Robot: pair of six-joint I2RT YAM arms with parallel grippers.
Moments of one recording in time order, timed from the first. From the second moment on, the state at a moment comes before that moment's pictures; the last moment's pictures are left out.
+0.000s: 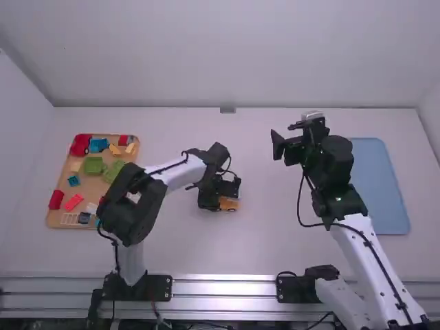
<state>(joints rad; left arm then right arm) -0.53 1.94 1.22 -0.78 0.20 1.05 0.19 1.03 0.80 -0.01 -0.15 -0.01</state>
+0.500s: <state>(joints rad) -0.52 1.94 1.32 -0.89 0.19 0.93 0.19 1.03 0.80 -0.01 -0.15 -0.01</state>
